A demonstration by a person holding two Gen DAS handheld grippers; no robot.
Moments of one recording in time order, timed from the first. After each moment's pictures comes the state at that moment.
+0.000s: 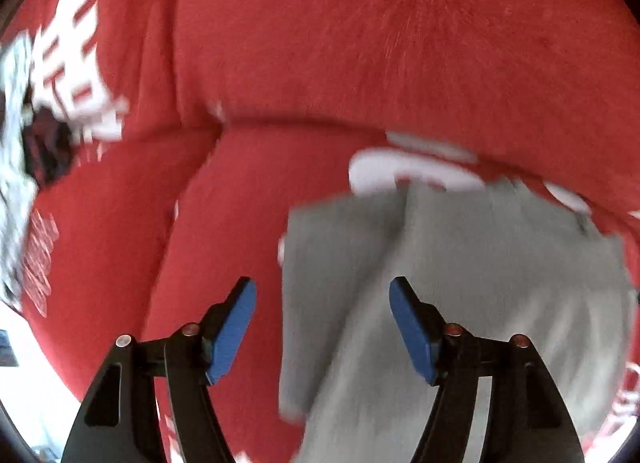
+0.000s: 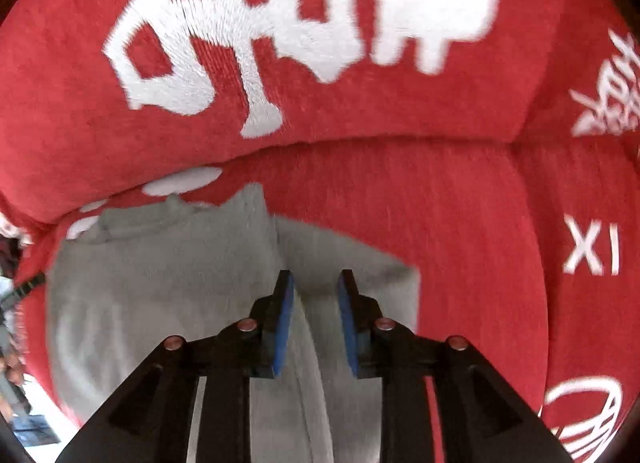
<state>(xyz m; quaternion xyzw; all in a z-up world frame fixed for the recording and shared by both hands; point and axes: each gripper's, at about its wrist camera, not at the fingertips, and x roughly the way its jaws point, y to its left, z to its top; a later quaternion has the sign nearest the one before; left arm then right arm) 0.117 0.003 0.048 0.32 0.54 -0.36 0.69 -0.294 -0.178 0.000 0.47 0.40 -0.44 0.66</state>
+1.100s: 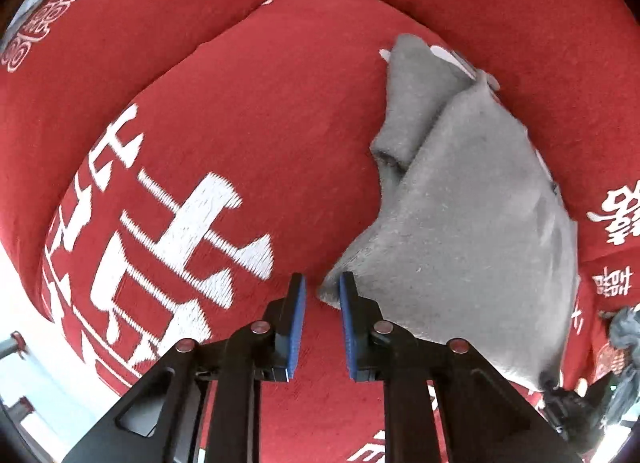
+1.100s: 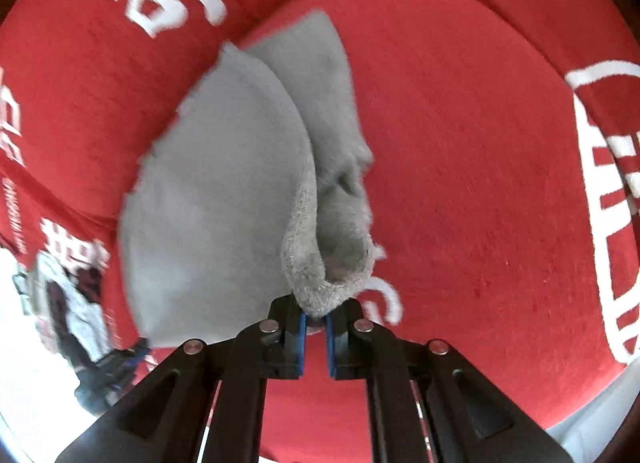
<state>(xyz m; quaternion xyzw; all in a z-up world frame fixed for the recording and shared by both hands) 0.096 0.180 0.020 0.15 0.67 -0.32 0.65 -0.349 -0.005 -0.045 0.63 0.32 -0.40 0.59</state>
